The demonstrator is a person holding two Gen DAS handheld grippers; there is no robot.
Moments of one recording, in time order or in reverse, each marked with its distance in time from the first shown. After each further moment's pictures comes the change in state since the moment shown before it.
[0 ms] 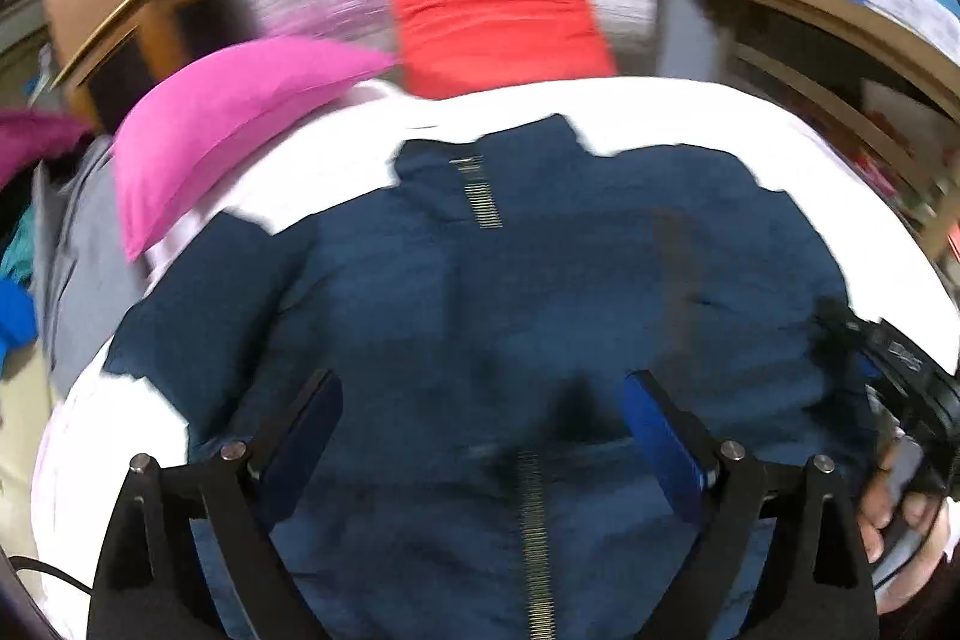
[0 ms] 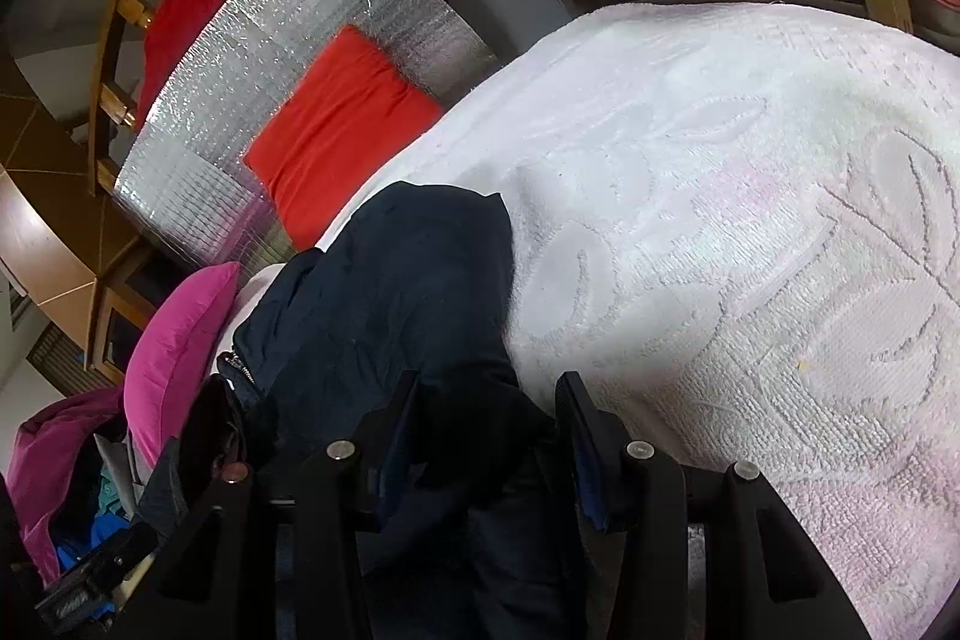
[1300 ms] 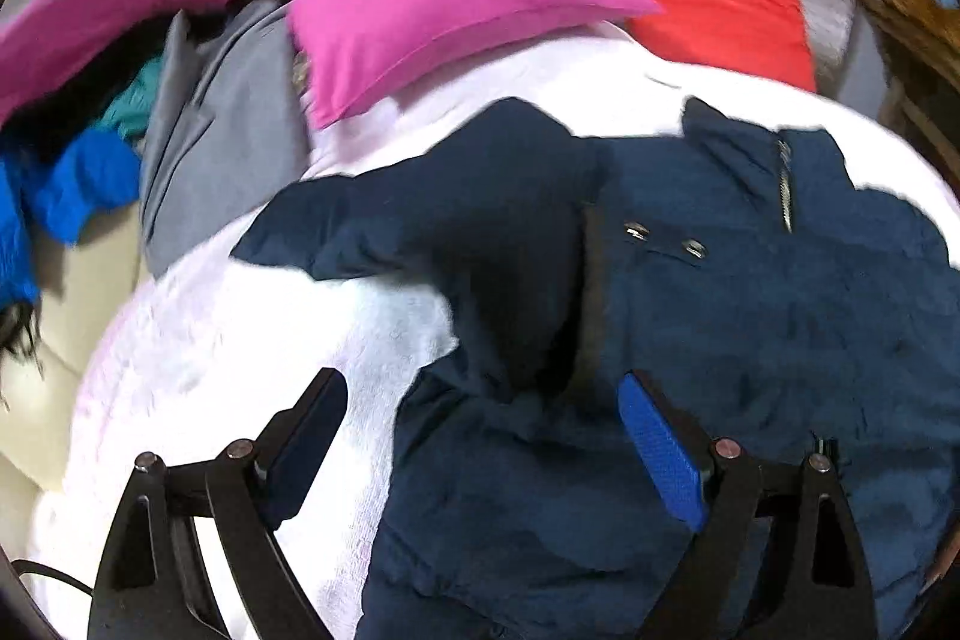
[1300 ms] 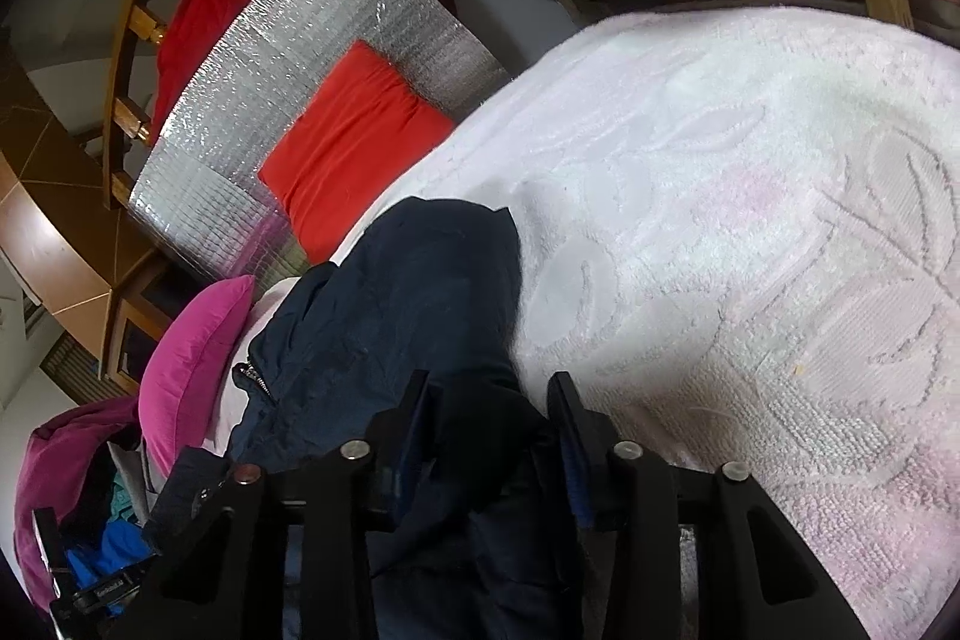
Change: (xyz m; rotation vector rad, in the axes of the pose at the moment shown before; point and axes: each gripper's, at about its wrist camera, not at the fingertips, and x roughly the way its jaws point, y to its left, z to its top) left arm 0.012 0.178 -0.040 -0.321 0.114 0.243; right arm -0.007 -0.002 0.000 -0.001 -0.040 0.035
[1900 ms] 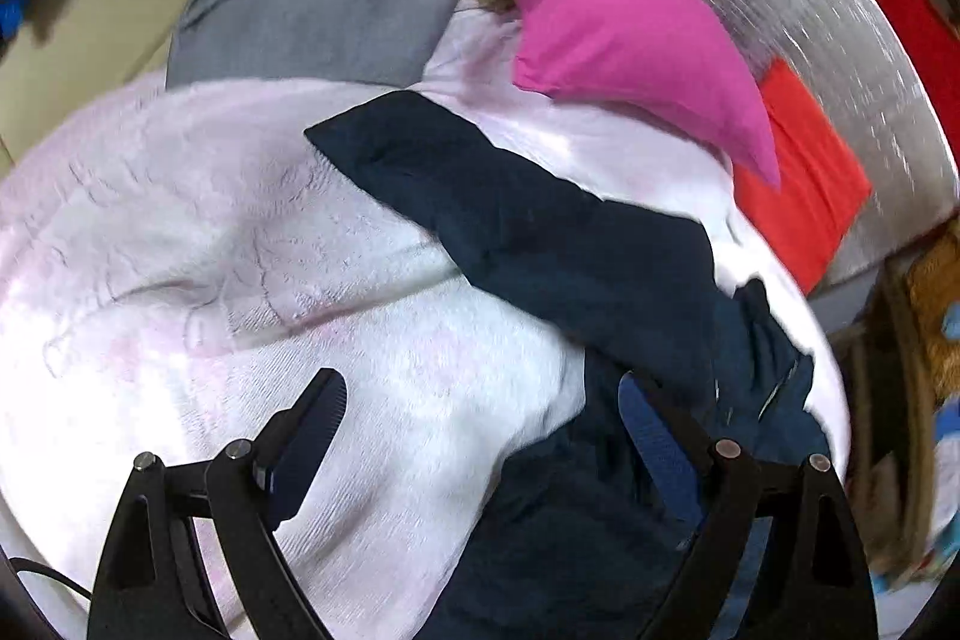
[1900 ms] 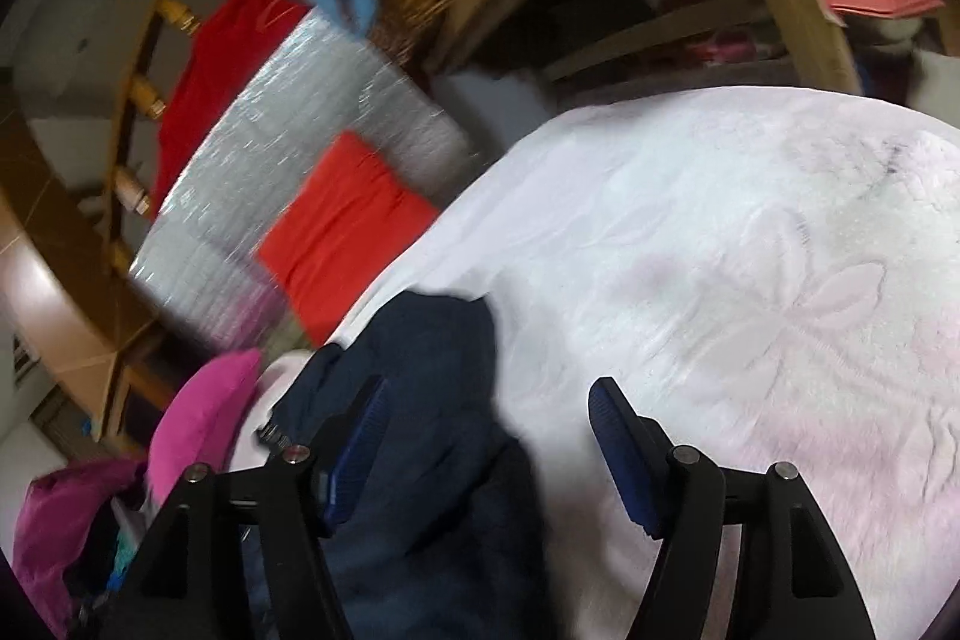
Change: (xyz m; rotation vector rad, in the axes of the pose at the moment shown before) left arm 0.048 0.158 0.016 -0.567 0.145 -0.305; right arm -0.078 0.007 -0.005 0.044 -0.165 -0.022
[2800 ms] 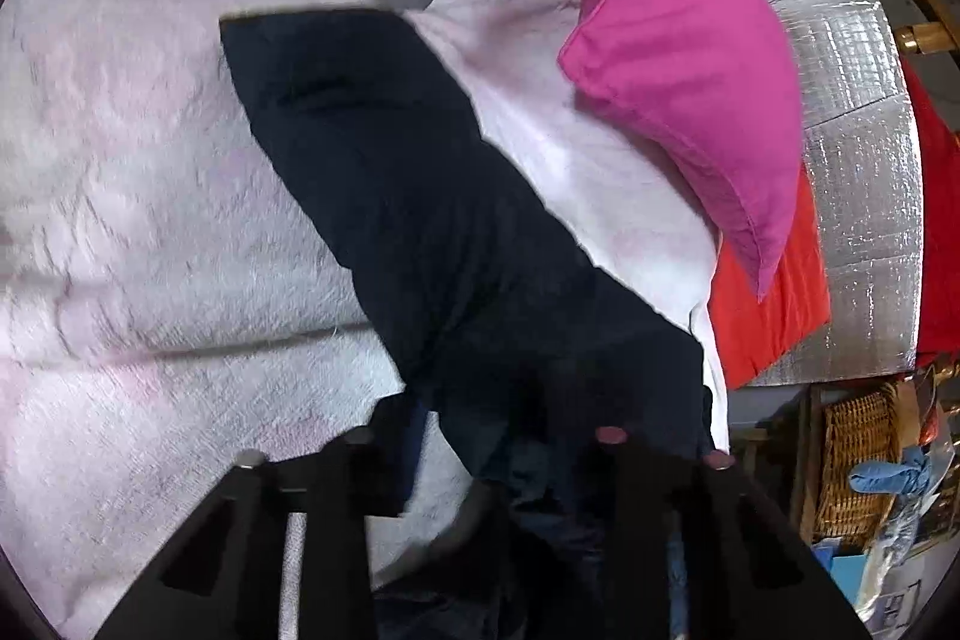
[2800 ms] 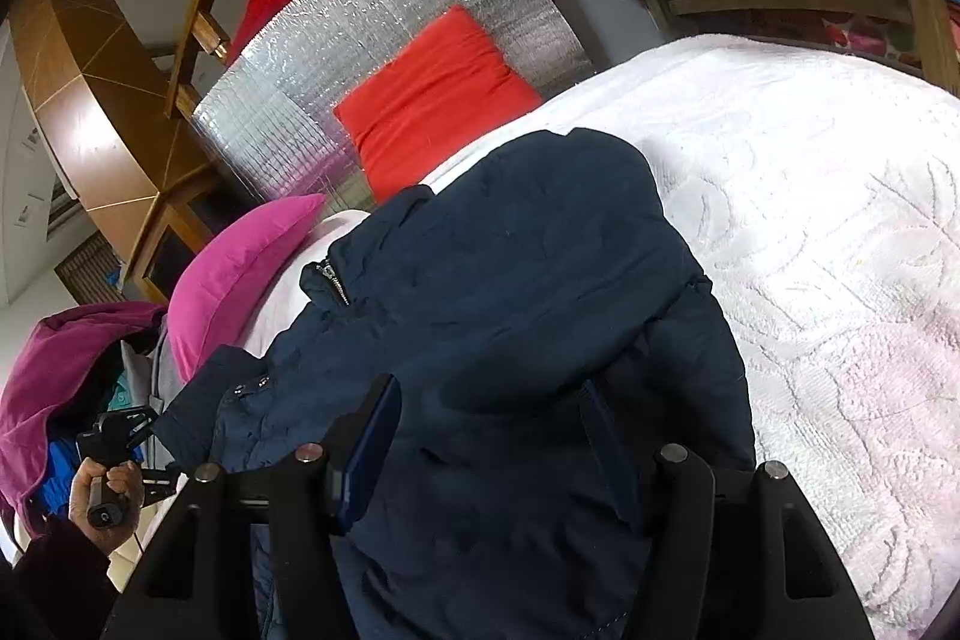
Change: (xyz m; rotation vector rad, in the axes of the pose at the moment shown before) left arm 0.087 0.002 0.042 -0.303 0.061 -0.208; right arm 0.039 0.051 -0.062 -0.229 0.200 0.099
